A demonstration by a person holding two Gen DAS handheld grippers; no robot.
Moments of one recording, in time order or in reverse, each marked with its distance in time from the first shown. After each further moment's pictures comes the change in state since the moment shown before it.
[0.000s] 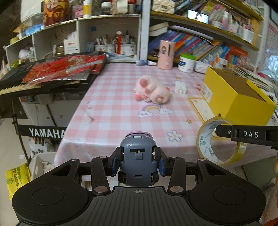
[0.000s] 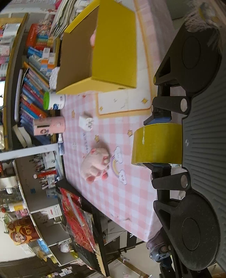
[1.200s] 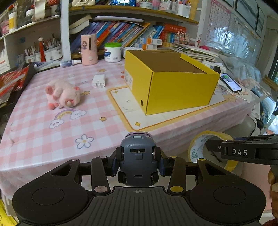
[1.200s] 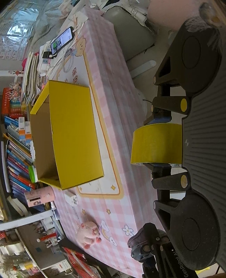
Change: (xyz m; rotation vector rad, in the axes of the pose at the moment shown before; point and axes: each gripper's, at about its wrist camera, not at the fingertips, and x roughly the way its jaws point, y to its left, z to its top) left arm 0.027 -0.124 0.004 0.240 0.051 -0.311; right arm -0.052 -0.108 -0.049 0.221 0.076 -0.278
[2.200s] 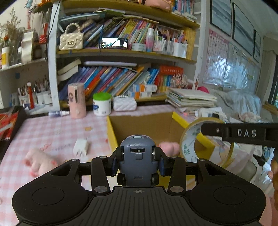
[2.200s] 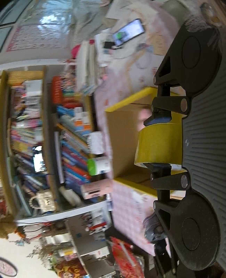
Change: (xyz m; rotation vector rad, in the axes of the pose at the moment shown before) left arm 0.030 -0.059 0.128 -0.012 -0.263 0.022; right arm -0.020 -0.058 0.155 -0.087 -0.325 0.134
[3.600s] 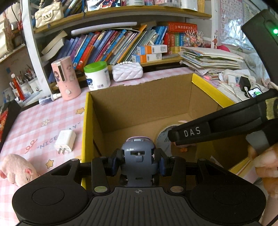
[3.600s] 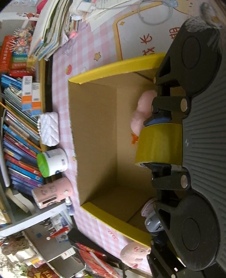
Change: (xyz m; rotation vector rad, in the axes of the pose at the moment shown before) left arm 0.145 -0.033 -0.002 0.100 0.248 0.141; right arm 0.214 -0.047 0.008 -0.030 0.406 0.181
